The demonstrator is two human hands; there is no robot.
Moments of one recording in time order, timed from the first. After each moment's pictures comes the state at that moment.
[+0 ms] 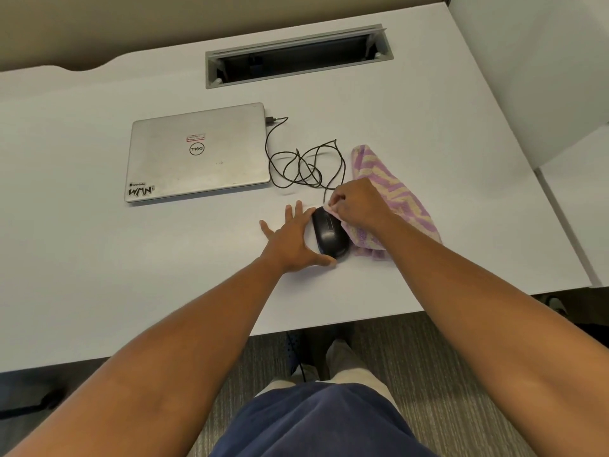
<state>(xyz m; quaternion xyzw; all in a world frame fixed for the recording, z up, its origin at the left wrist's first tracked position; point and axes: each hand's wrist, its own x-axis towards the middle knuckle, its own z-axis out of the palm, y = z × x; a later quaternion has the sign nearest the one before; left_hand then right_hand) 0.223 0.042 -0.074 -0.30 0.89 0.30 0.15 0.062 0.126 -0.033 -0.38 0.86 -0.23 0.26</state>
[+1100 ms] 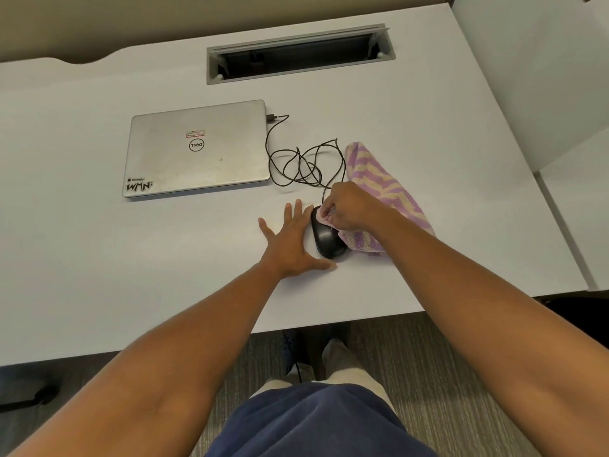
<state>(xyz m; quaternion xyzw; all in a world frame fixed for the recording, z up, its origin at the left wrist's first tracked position) 0.231 0.047 -0.087 -0.29 0.91 0.29 0.11 0.070 0.117 -0.022 -0.50 0.81 -0.11 0.30</state>
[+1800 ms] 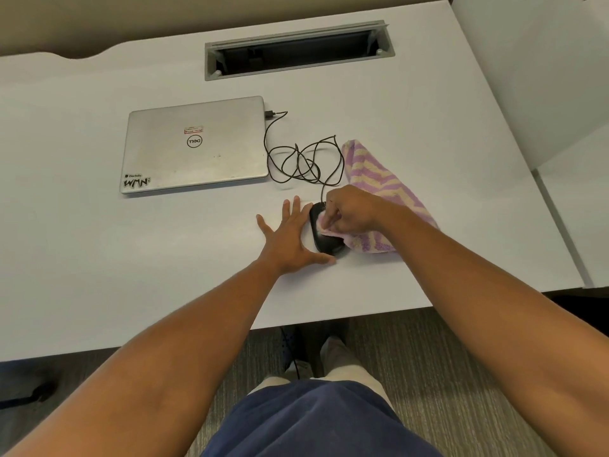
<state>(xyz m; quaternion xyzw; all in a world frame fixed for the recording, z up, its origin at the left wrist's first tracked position) 0.231 0.046 -0.092 -0.29 0.91 0.29 0.10 0.067 0.132 -0.006 -0.61 0.72 -0.05 0.33</state>
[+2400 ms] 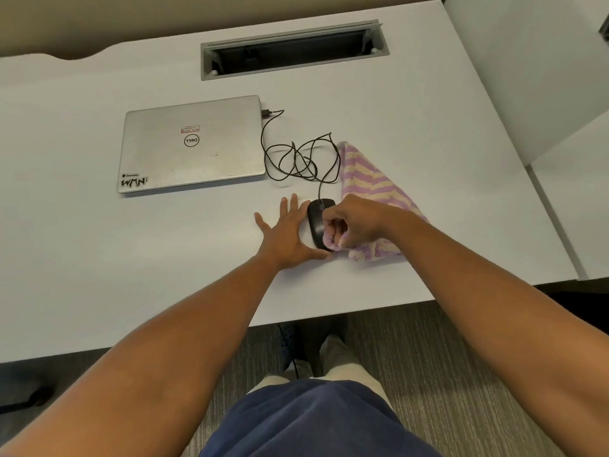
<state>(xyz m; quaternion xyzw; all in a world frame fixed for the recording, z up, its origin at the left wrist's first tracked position) 0.228 0.045 -0.094 -0.29 0.91 0.29 0.10 0.069 0.159 -0.011 -0.60 0.71 -0.07 0.36</state>
